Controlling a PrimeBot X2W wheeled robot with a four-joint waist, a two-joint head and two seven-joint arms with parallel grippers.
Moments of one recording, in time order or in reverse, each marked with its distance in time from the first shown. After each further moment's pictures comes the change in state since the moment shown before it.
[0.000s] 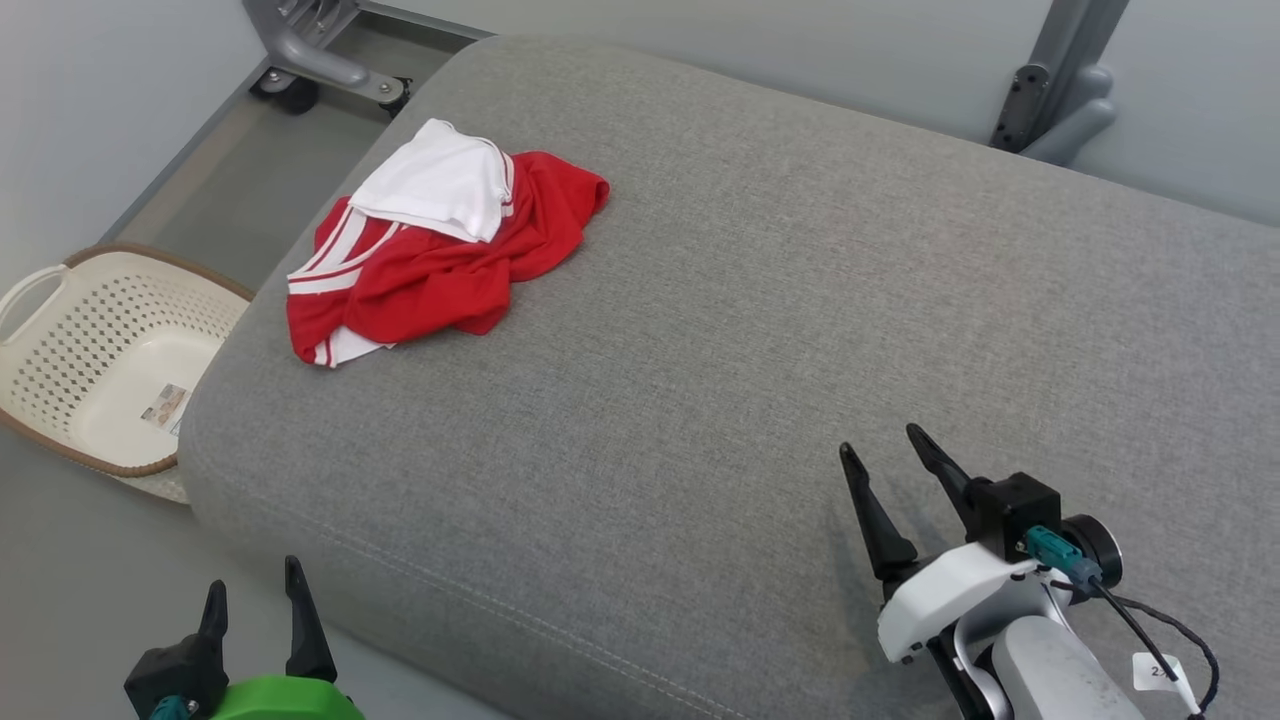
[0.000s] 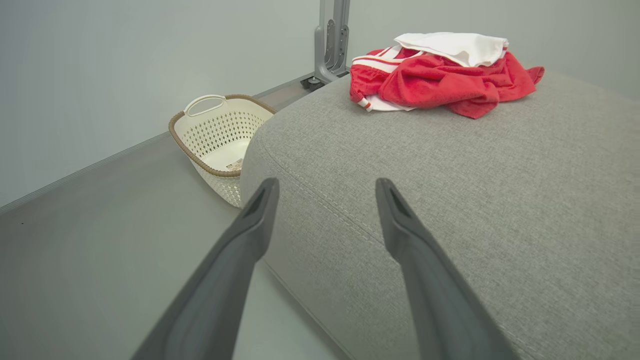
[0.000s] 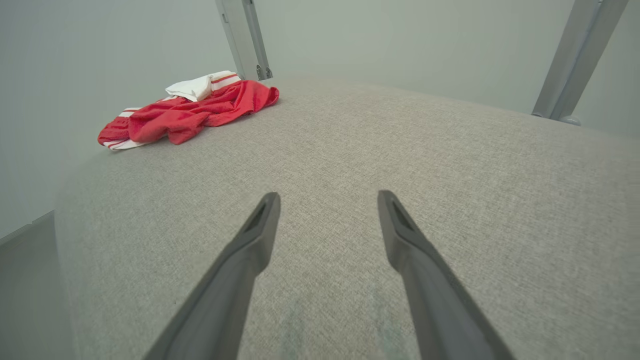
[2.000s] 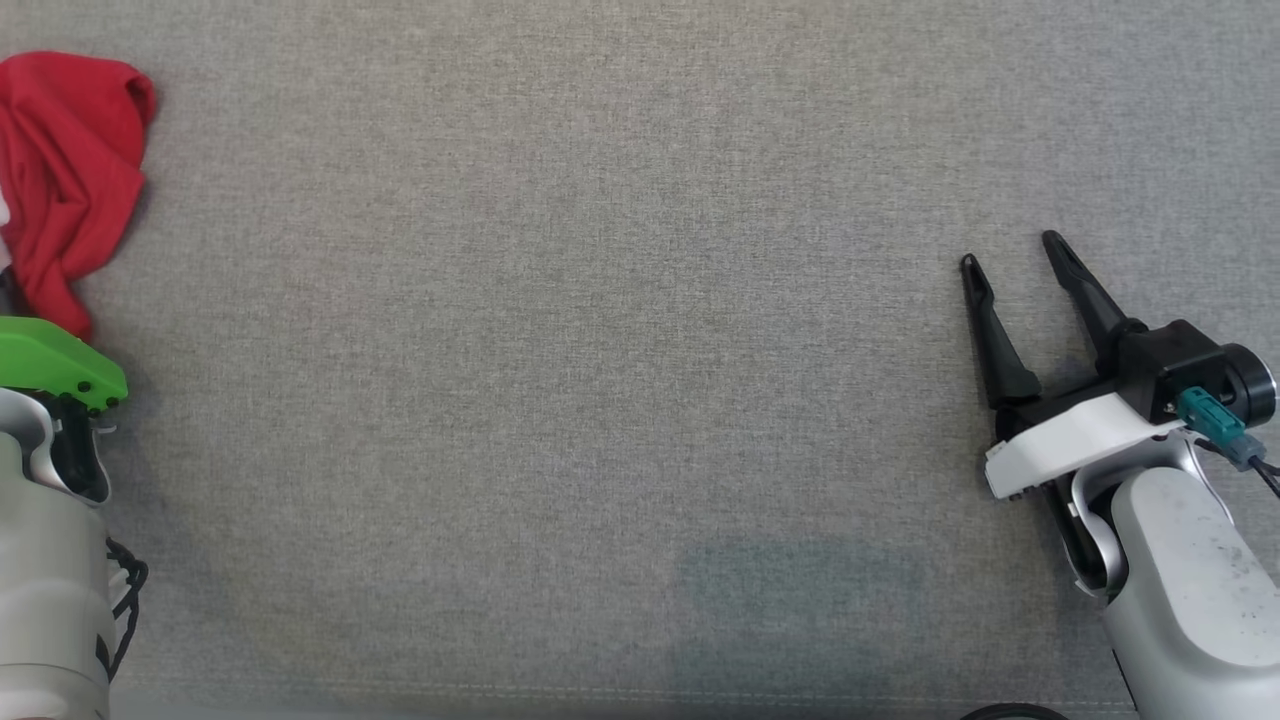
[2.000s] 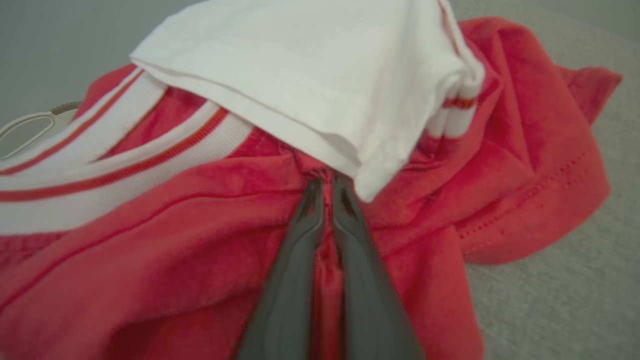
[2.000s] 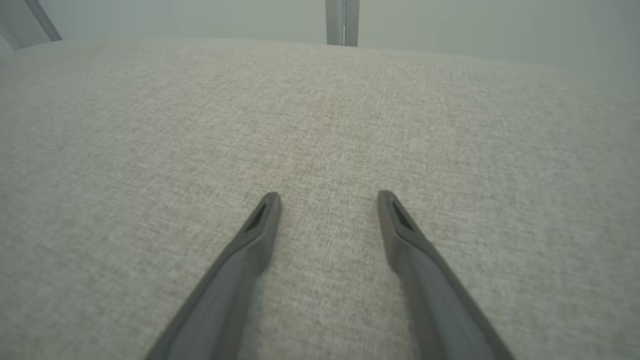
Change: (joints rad) left arm -0.870 0.243 0.178 0.798 -0.068 -0.131 0.035; right arm -0.150 -0.167 -0.079 -0.131 0.017 0.000 -0.003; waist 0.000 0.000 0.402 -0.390
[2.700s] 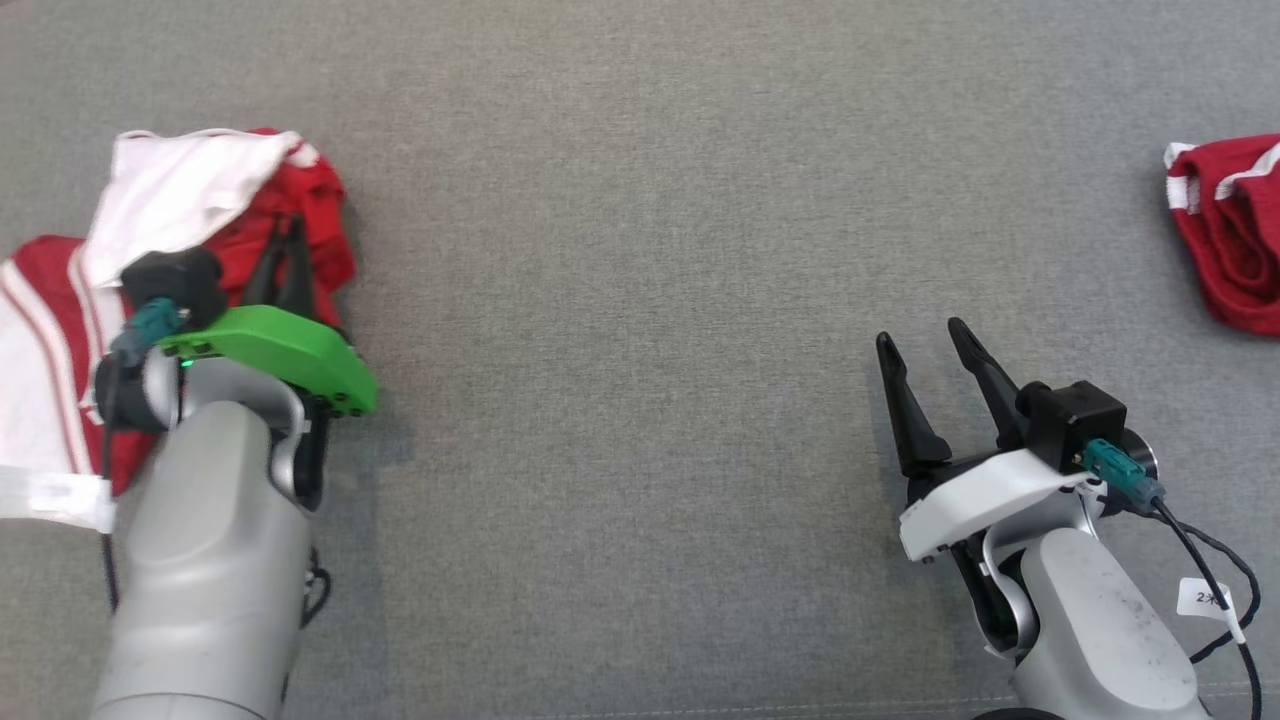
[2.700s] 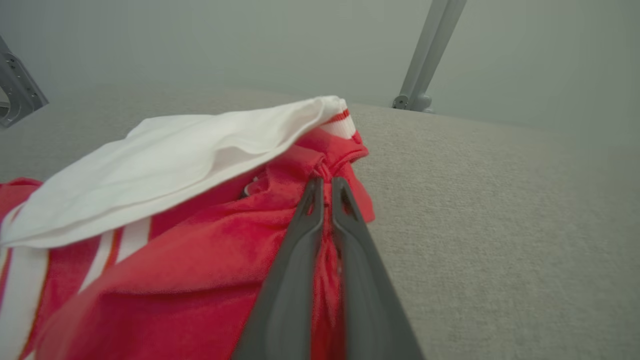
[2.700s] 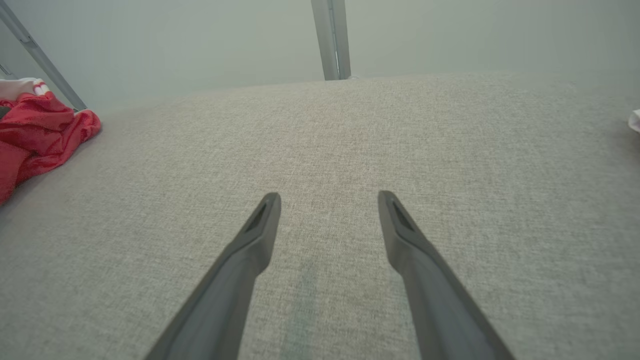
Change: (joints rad) left arm 0.111 -0.154 -0.362 -0.247 -0.053 -0.049 -0.031; right arm 0.039 0.137 0.027 0.082 0.055 0.000 0.003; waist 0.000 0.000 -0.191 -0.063
